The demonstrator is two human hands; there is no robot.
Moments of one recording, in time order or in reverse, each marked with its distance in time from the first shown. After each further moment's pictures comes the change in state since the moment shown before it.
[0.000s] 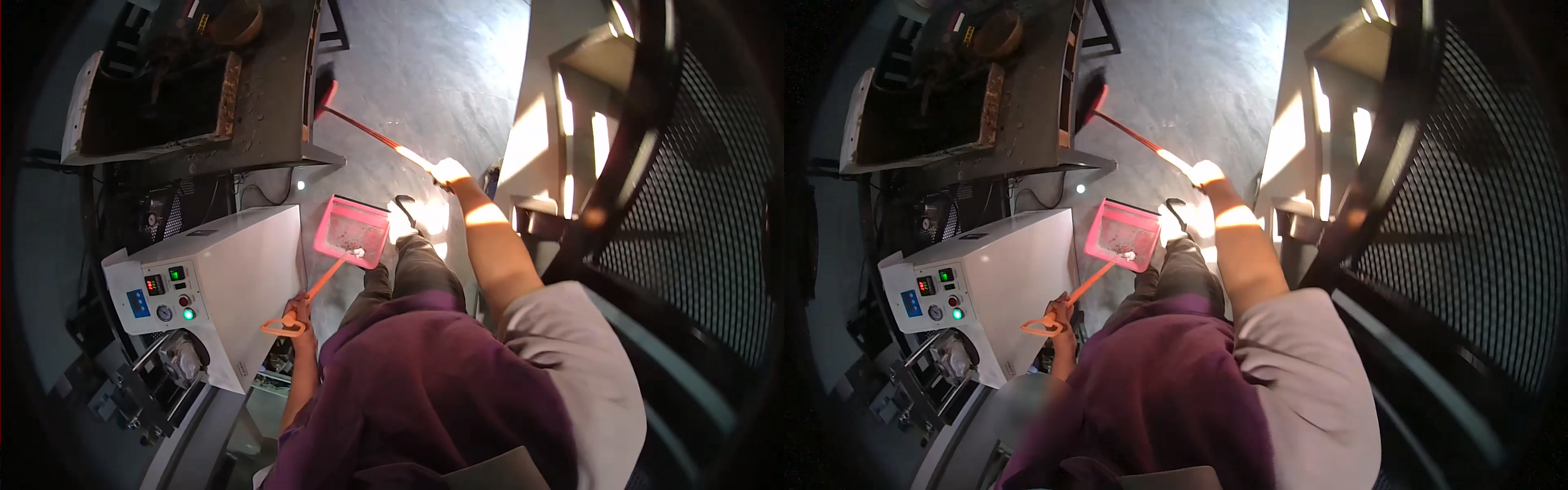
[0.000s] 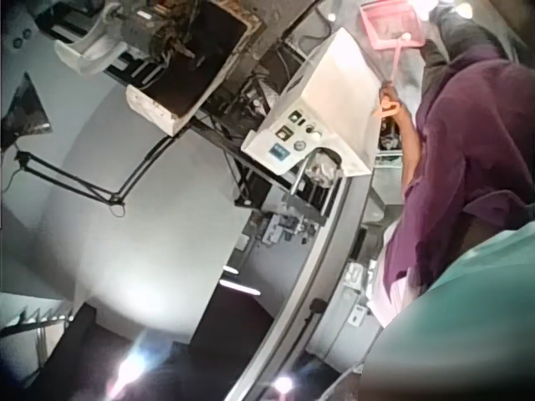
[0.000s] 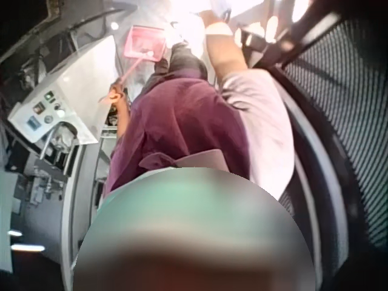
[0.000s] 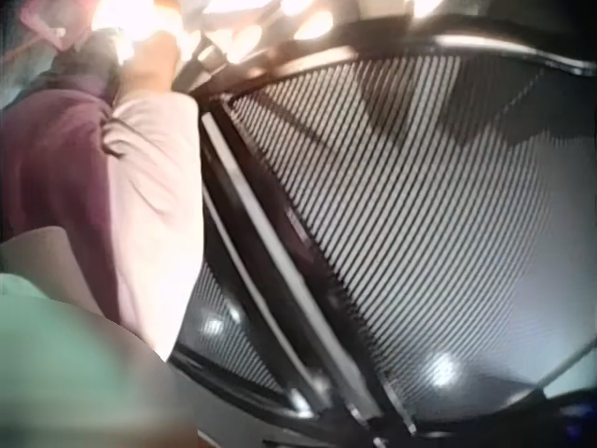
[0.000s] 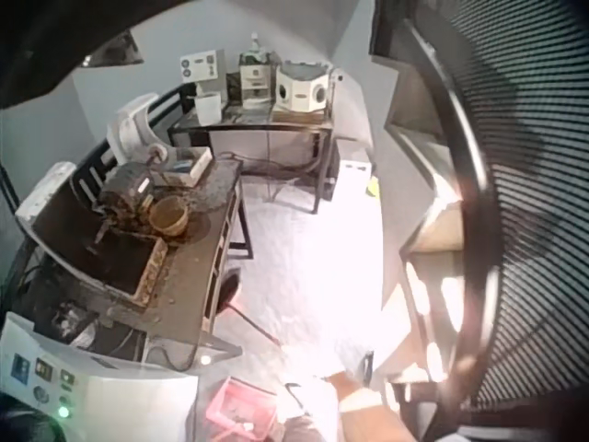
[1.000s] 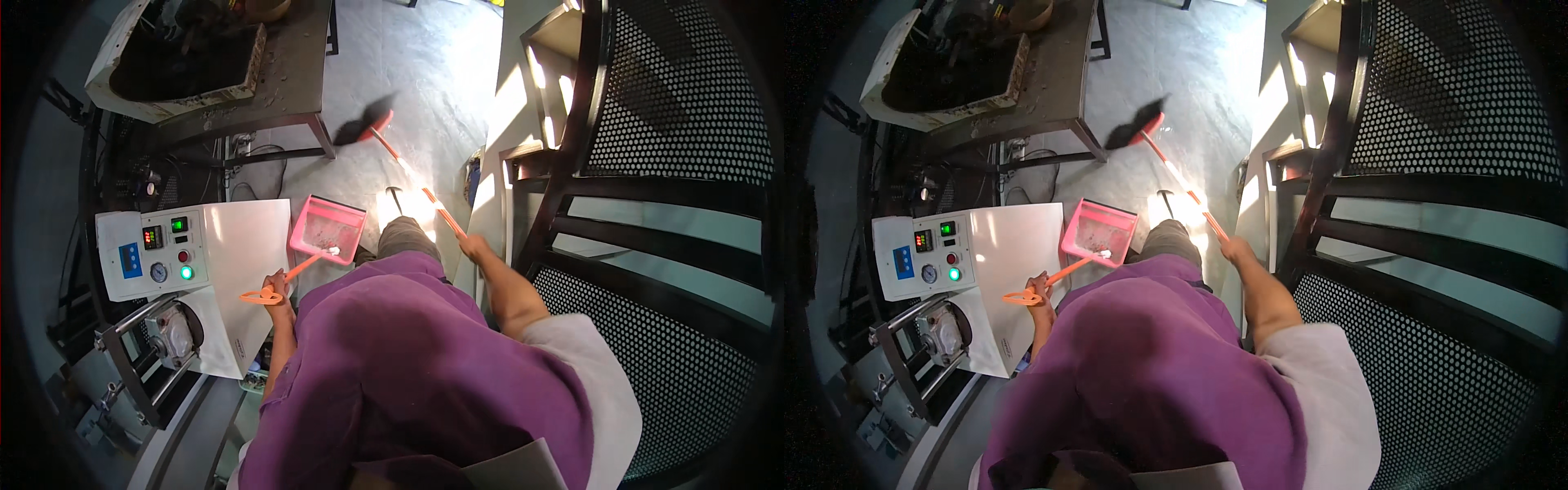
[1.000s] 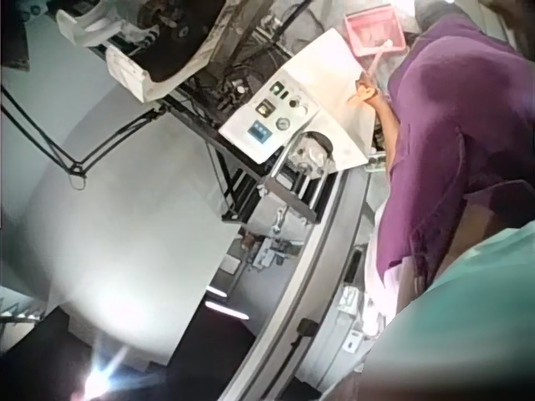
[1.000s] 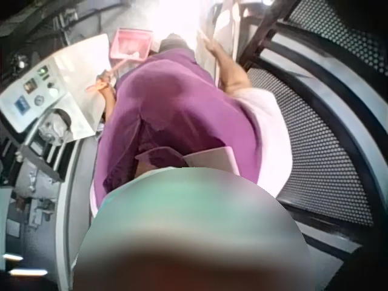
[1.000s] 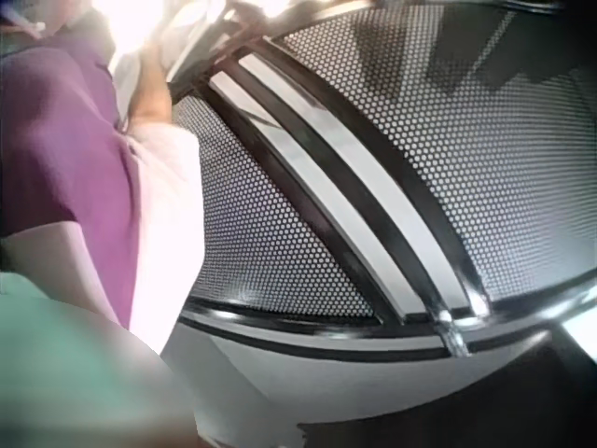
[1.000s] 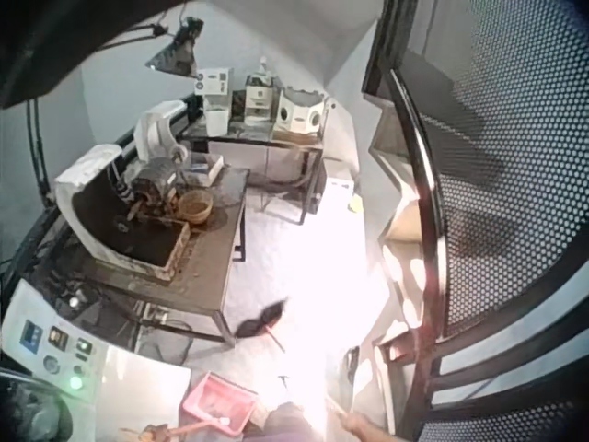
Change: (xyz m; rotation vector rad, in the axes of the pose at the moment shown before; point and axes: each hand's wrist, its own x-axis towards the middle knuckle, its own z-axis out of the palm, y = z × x) left_hand 0.033 -0.026 -0.109 -0.027 -0.016 -0.023; right_hand -0.183 0.128 0.214 0.095 0.262 0.380
